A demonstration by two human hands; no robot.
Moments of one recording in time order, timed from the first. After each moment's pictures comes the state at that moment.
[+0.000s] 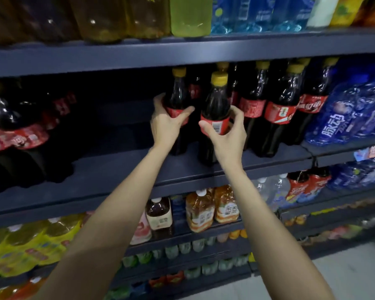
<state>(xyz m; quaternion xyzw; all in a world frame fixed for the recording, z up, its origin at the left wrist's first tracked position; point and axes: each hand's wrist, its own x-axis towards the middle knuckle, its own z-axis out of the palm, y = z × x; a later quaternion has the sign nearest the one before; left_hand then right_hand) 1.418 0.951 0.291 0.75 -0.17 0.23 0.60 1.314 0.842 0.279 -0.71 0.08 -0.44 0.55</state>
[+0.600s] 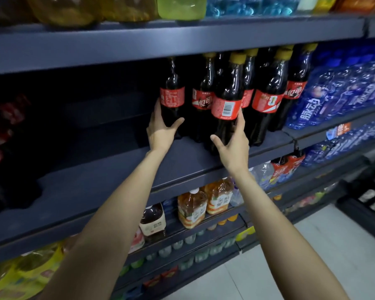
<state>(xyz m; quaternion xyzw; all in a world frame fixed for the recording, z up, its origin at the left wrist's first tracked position) 1.469 0.924 0.234 0.80 -0.23 0.12 0.54 1.313 0.811 0.234 -0.81 0.24 -0.39 0.37</state>
